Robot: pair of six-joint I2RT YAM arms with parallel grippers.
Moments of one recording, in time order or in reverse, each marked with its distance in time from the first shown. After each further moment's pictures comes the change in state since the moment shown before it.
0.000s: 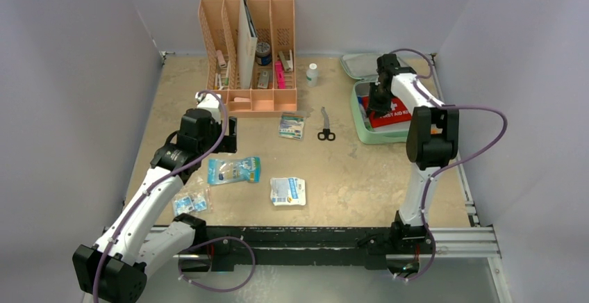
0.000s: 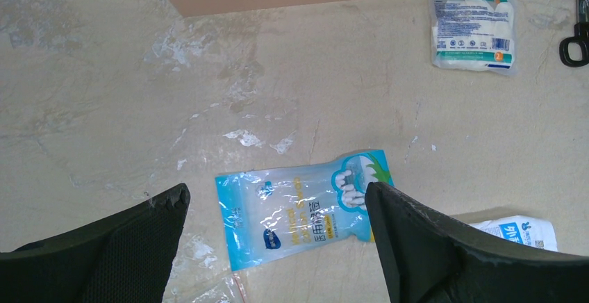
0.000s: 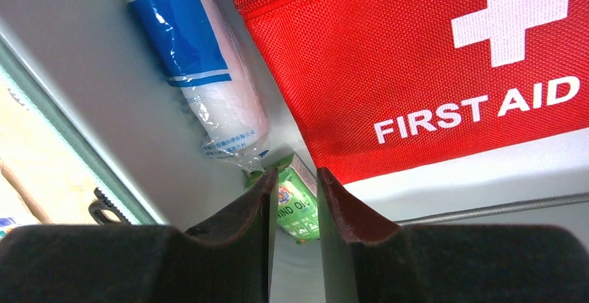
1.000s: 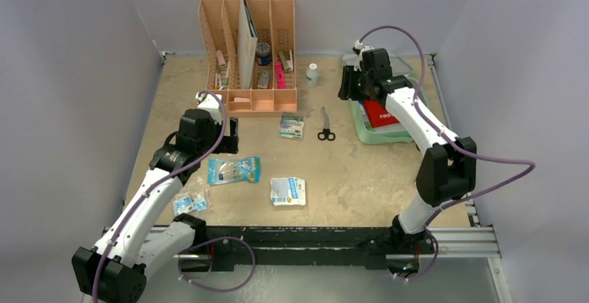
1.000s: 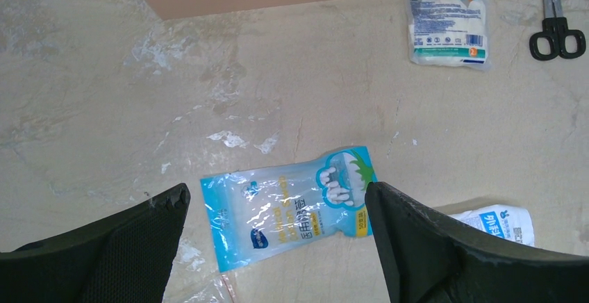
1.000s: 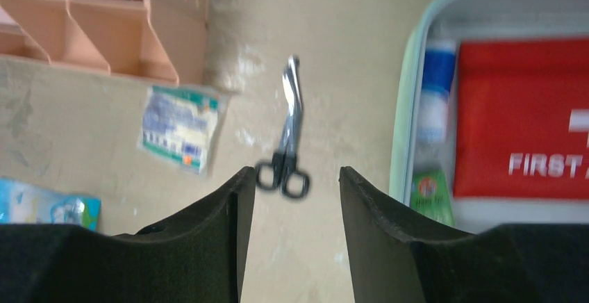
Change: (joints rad) left arm 0.000 -0.008 0.000 0.001 0.048 -0.008; right arm 0.211 -0.389 -0.187 0.249 -0.077 -0.031
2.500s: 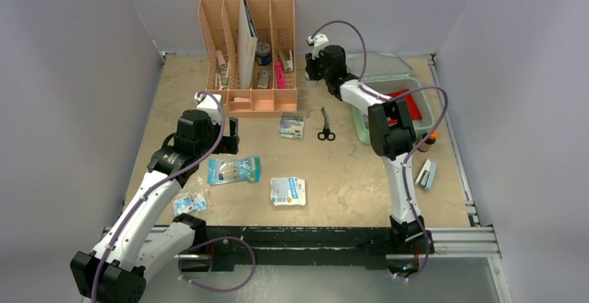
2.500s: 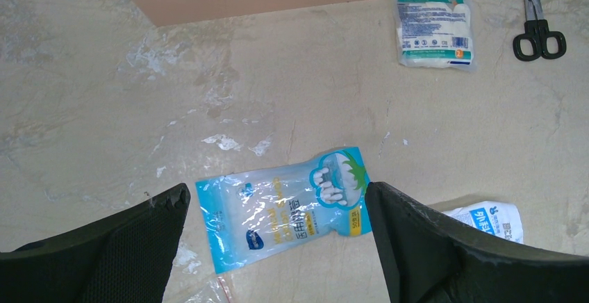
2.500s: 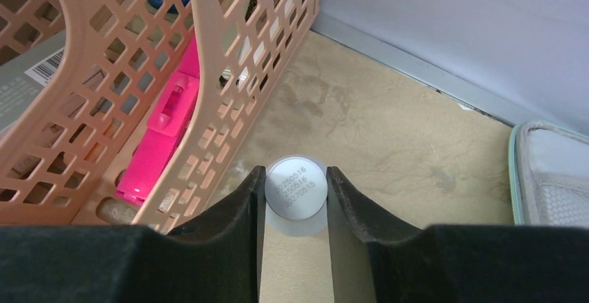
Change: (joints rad) left arm 0.000 -0.028 0.000 0.000 0.026 0.003; right arm 0.100 0.683 0.382 0.745 -0.021 -0.328
